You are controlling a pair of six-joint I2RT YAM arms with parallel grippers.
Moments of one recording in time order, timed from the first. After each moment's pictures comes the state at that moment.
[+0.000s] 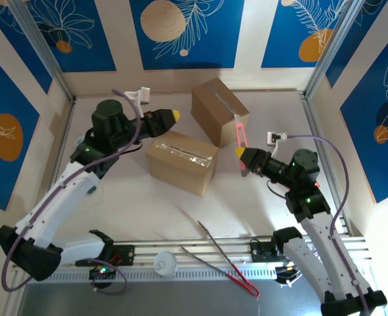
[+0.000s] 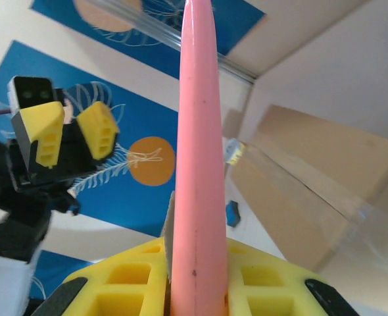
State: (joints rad) left arm -0.50 1.16 1.26 -0.30 0.42 -0.74; right arm 0.21 0.61 0.62 -0.13 -0.72 1.04
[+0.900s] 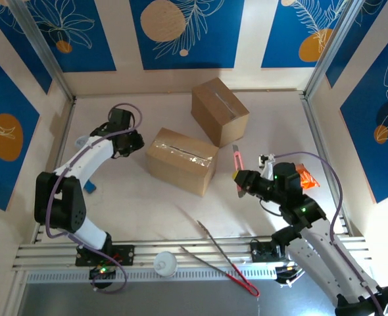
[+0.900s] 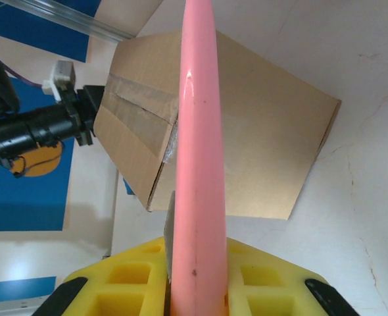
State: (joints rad) left arm -0.24 1.57 1.16 -0.60 0.06 -0.65; right arm 0.40 0.56 0.53 -0.44 -0.40 0.95
